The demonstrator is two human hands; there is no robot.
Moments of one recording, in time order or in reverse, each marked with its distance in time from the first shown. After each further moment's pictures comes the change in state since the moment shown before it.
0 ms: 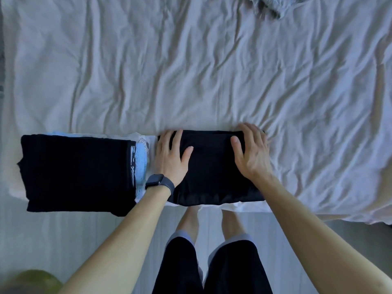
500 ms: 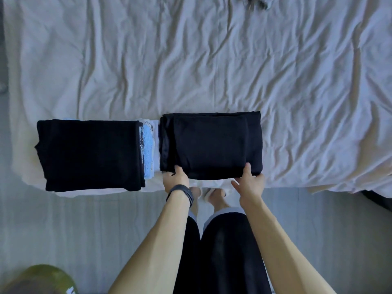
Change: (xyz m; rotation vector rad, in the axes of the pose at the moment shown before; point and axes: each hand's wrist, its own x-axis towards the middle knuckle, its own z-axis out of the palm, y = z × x) left_hand -0.090 0.040 -0.010 -1.014 -0.027 -1.406; right_hand -0.127 -0.034 0.002 0.962 0.187 1.209
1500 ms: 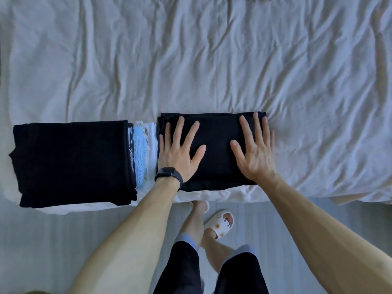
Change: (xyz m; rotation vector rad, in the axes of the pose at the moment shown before) left_hand 0.077 0.030 0.031 1.232 0.002 1.513; right_hand 0.091 -0.026 0.032 -1.087 -0.090 -1.265
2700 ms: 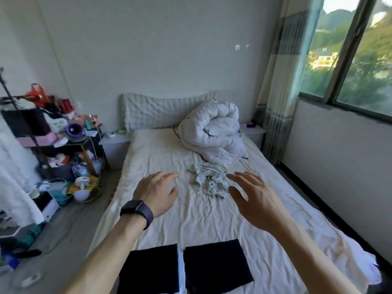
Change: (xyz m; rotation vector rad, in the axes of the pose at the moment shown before) left_hand -0.225 0.033 -0.557 0.067 0.418 0.327; right_hand -0.284 -0.287 -0.469 -0.027 0.538 -0.313
